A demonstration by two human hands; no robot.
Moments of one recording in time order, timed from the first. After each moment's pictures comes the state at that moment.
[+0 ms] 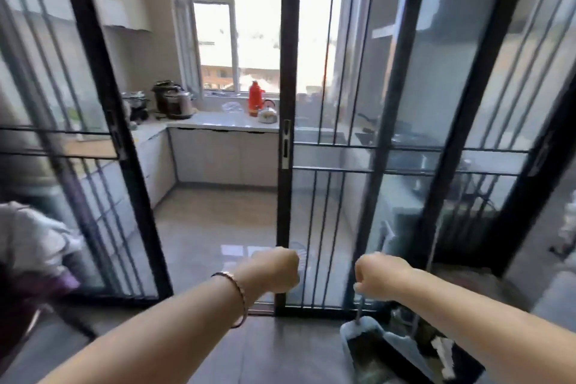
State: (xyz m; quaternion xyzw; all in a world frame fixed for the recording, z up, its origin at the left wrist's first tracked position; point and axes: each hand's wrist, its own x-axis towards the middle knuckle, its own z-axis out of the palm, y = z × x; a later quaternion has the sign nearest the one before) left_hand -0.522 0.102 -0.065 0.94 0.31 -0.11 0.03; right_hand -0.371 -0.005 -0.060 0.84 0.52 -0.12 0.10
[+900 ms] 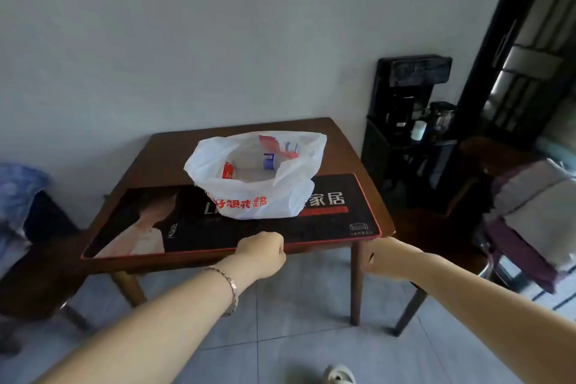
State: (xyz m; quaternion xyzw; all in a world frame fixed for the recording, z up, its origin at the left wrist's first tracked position) left_hand -1.425 0.060 -0.170 0.41 0.89 0.01 0.19; right_hand -1.278 0.237 -0.171 0.25 0.93 -0.15 0.24
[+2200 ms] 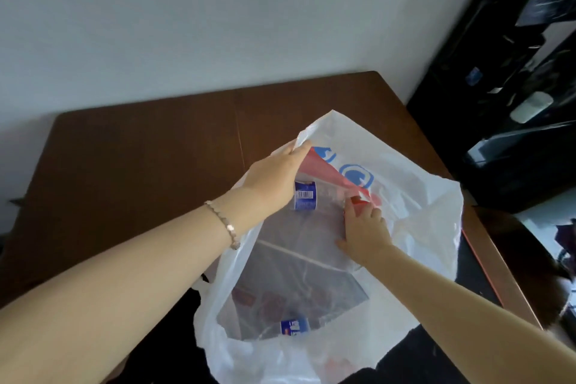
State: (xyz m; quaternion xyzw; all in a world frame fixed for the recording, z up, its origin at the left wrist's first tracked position) left_hand -1.907 0.293 -0.220 0.51 0.84 0.08 0.16; right_hand -1.750 0.380 -0.310 0.40 0.88 -0.08 0.23
